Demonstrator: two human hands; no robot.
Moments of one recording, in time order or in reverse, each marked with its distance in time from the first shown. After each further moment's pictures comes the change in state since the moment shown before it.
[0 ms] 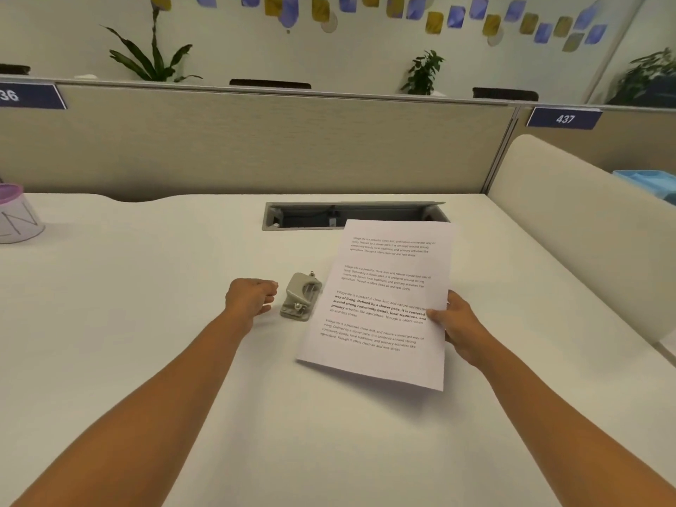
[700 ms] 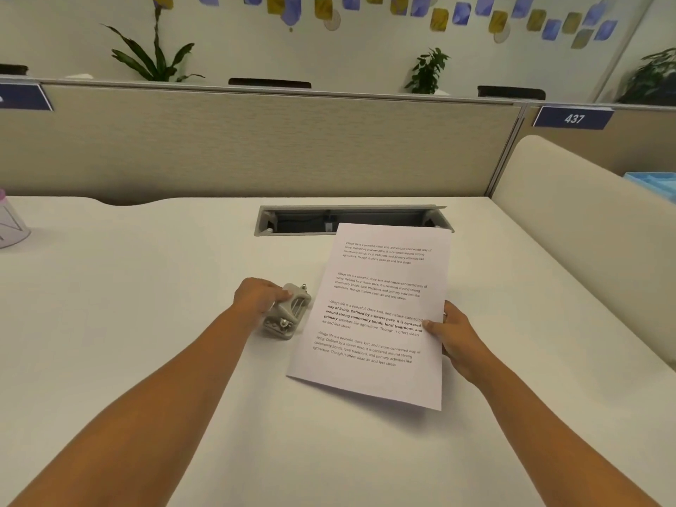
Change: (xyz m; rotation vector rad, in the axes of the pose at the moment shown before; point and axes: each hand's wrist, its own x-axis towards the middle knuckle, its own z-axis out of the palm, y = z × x) left_hand 0.029 0.010 0.036 0.246 -0.012 -0.044; right_hand 0.020 0.008 -0.005 0.022 -0.040 -0.003
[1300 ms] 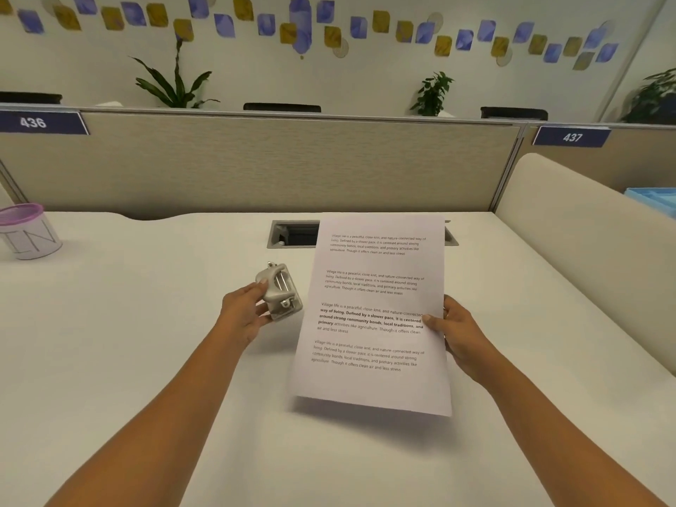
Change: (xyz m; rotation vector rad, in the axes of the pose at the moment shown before) left_hand -0.029 -0.009 -0.033 -0.729 -0.044 0.030; right_hand -0.022 -0.024 0.005 0.054 -0.117 -0.153
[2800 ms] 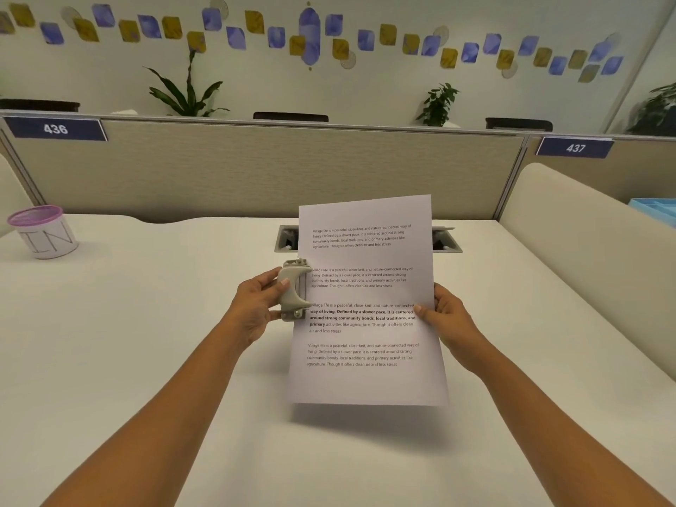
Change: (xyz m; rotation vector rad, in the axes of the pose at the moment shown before) left_hand -0.031 0.017 0.005 0.158 -0.296 0.144; right_hand -0.001 -0.020 0.017 -0.118 -0.060 -0.145
